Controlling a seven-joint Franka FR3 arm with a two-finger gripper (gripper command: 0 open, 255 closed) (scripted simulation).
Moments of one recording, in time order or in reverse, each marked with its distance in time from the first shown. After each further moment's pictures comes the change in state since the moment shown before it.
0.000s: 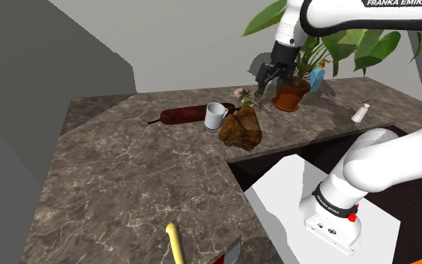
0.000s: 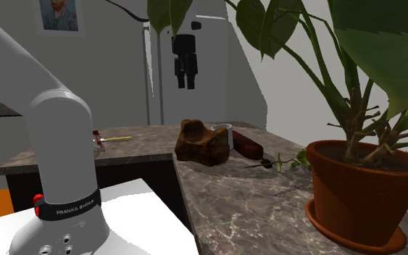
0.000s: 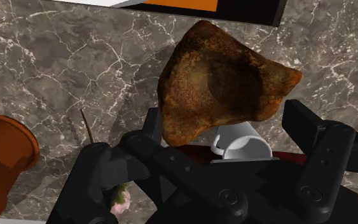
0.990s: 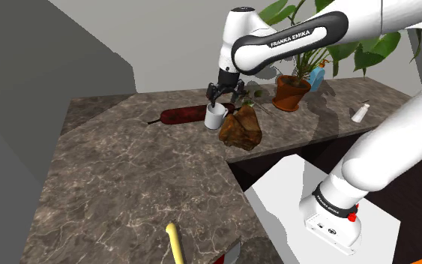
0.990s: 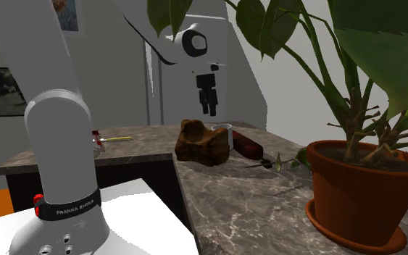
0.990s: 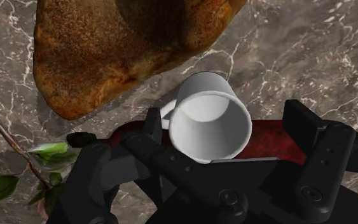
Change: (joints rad) arm -0.034 0.524 0.174 0.158 -0.099 0.399 0.317
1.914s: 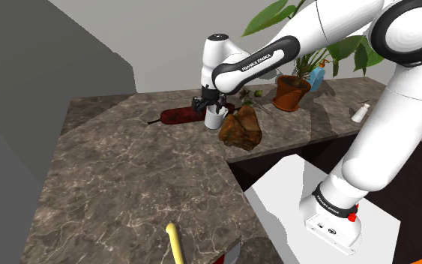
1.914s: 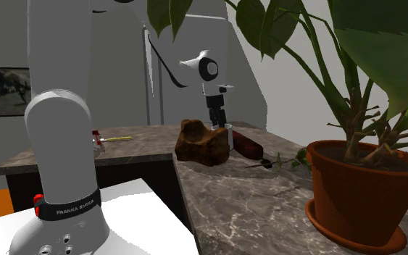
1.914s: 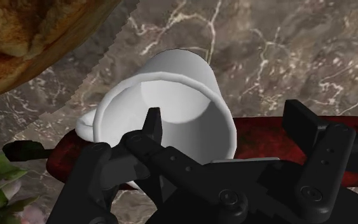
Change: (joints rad) arm 0.002 0.300 0.015 0.122 -0.154 0.166 0.176
